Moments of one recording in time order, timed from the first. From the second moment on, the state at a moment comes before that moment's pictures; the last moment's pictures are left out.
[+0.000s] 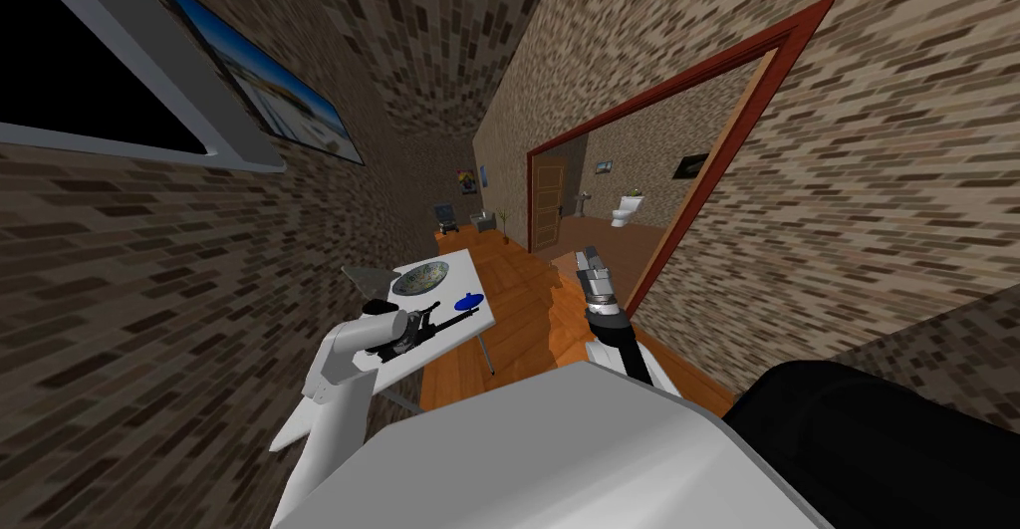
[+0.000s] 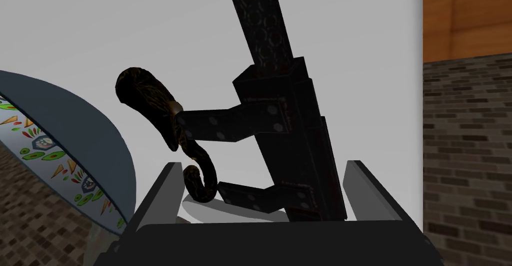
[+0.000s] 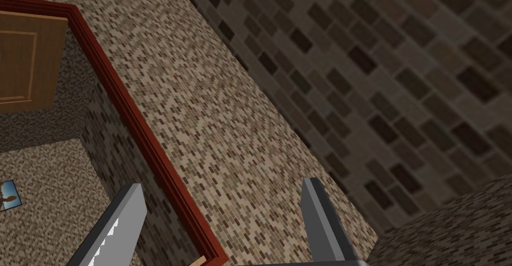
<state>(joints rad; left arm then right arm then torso) -0.13 0.26 0.21 -2.00 0.11 1.64 -0.14 0.53 0.02 -0.07 -2.24 0.12 -0.65 0.05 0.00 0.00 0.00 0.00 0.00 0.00</state>
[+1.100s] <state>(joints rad) -0.17 0.25 0.22 -1.90 0.10 1.75 -0.14 0.53 0.02 -0.07 -2.24 0.12 -0.65 0.05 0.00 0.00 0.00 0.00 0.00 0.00</state>
